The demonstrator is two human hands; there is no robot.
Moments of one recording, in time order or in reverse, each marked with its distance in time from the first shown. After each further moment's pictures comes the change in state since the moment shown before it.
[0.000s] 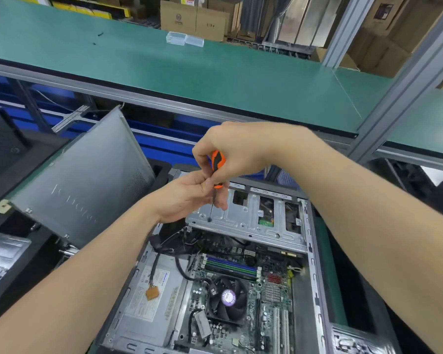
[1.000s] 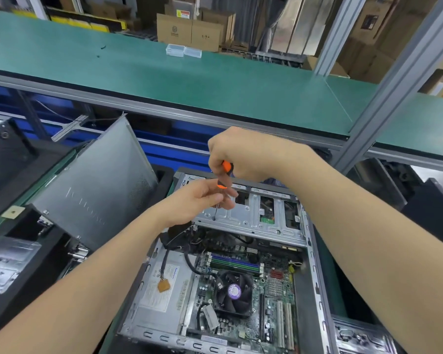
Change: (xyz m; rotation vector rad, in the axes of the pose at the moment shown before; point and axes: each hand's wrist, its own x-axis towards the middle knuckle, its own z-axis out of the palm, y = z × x) left_hand -0.018 0.004 0.010 0.509 0.127 -0.108; right_hand -0.016 -0.032 0.001 -0.153 0.028 0.117
